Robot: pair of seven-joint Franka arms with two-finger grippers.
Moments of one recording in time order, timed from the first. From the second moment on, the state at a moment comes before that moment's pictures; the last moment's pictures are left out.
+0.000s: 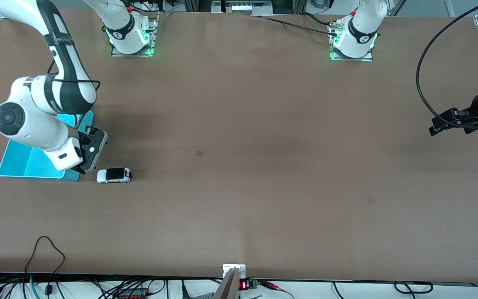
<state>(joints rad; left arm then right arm) 0.16 0.10 -0.12 -1.57 -0.03 1.72 -0.04 -0.01 0.37 0.09 -1.86 -0.06 2.19 -1.23</state>
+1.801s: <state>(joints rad) 0.16 0.08 -0.12 -1.55 -0.03 1.60 -0.04 -0.03 0.61 0.11 -1.85 -0.11 2.50 -1.49</state>
